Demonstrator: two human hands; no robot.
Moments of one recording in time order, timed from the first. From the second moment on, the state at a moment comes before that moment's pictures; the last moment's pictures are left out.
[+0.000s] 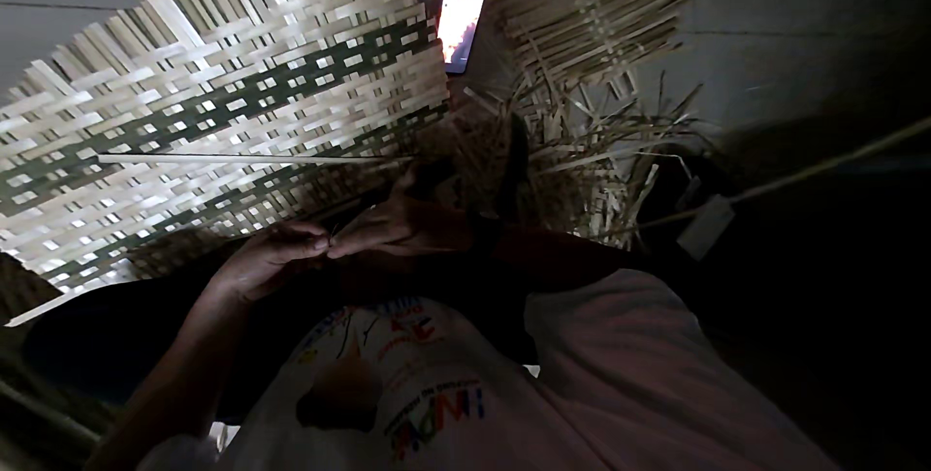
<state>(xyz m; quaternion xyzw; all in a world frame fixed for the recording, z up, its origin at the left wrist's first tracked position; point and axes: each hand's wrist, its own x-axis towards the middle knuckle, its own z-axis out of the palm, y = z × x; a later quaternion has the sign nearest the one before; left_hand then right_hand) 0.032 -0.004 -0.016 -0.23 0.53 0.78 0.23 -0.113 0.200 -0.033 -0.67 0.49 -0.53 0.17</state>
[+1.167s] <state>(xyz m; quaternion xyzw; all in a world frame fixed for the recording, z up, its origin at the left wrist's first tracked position) -0.012 -0.026 -0.007 -0.01 0.65 0.76 0.00 -0.114 0.199 0.013 -0.58 0.58 -0.56 0.09</state>
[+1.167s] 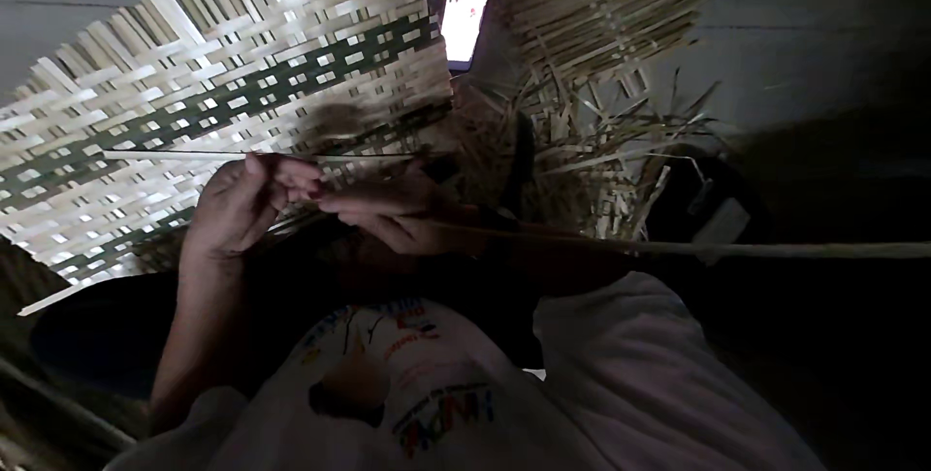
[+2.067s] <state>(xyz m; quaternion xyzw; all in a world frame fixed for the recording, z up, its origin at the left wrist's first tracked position) -0.031 -0.255 0.014 -0.25 0.86 0.41 -0.18 -0.126 0.085 -0.019 -0.32 0.67 -0.64 0.21</state>
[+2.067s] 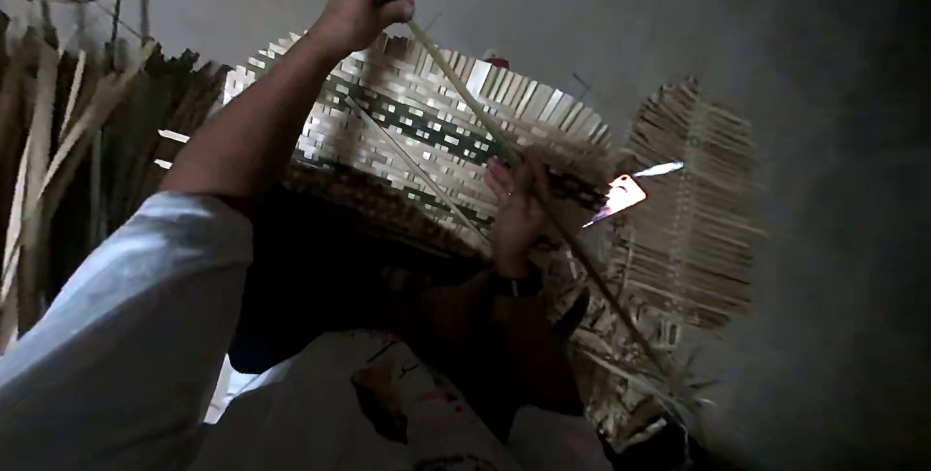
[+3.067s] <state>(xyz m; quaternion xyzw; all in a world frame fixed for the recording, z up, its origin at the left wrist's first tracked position) -0.035 -0.296 0.020 -0.31 0.78 0.51 -0.17 -0.115 0.048 -0.071 -0.32 0.70 -0.61 0.21</state>
